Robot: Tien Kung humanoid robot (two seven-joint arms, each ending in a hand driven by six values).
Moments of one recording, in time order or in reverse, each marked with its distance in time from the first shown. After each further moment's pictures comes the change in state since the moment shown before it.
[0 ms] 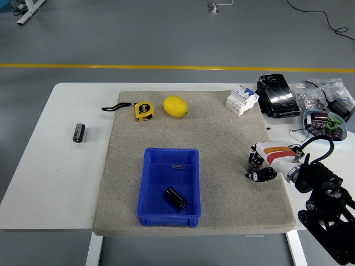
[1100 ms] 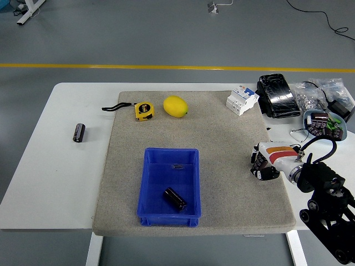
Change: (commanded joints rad) left arm -0.002 0.003 0.004 -0.003 0.003 -0.005 0.003; right arm 0.003 -0.007 0.002 -0.008 0.019 0.004 -0.012
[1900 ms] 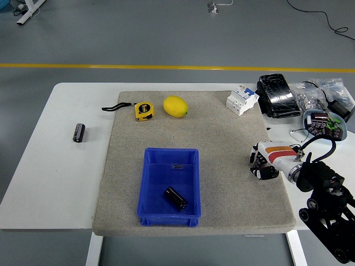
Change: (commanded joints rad) left arm -0.005 0.003 -0.008 0.000 0.018 -0.007 0.006; right arm 0.005 0.003 -0.001 0.004 0.013 0.007 -0.002
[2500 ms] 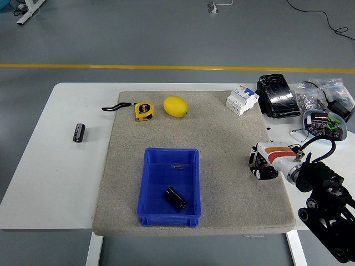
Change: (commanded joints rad) left arm -0.003 0.001 -0.005 0.000 0.016 -0.003 0.004; right arm 0.001 0.001 -0.007 0.000 0.037 0.002 -0.014
